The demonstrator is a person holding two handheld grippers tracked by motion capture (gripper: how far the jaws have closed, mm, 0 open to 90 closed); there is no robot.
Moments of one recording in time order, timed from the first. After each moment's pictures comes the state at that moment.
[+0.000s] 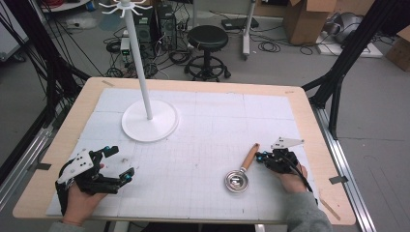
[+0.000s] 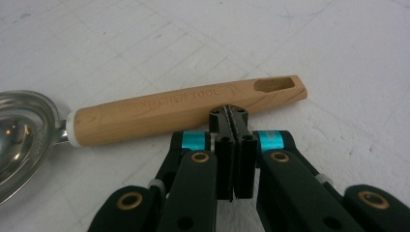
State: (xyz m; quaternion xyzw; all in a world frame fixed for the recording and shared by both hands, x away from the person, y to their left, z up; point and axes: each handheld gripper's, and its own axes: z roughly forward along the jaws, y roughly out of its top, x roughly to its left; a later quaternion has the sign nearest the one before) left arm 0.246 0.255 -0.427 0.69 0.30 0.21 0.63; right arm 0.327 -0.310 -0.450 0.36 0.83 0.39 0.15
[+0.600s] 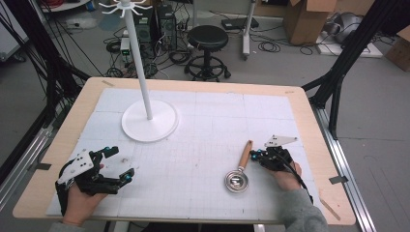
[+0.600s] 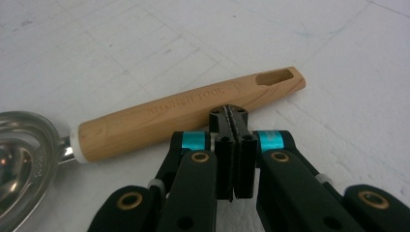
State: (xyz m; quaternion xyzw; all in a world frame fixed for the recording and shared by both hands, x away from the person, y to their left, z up) left arm 0.245 0.255 -0.428 0.69 0.30 0.21 0.63; right arm 0.335 -0.293 -0.450 0.35 0.84 0.40 0.14
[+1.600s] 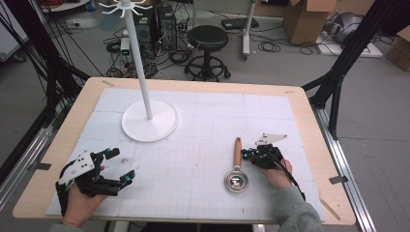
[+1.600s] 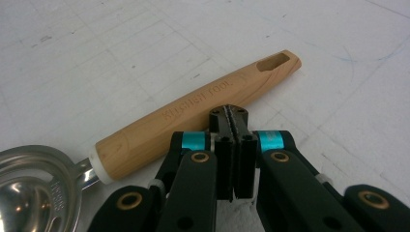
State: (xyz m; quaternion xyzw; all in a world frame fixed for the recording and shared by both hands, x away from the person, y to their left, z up) left arm 0.243 0.254 -0.429 0.69 0.30 0.20 0.62; right arm 0.341 -0.269 -0.450 0.34 0.84 0.40 0.13
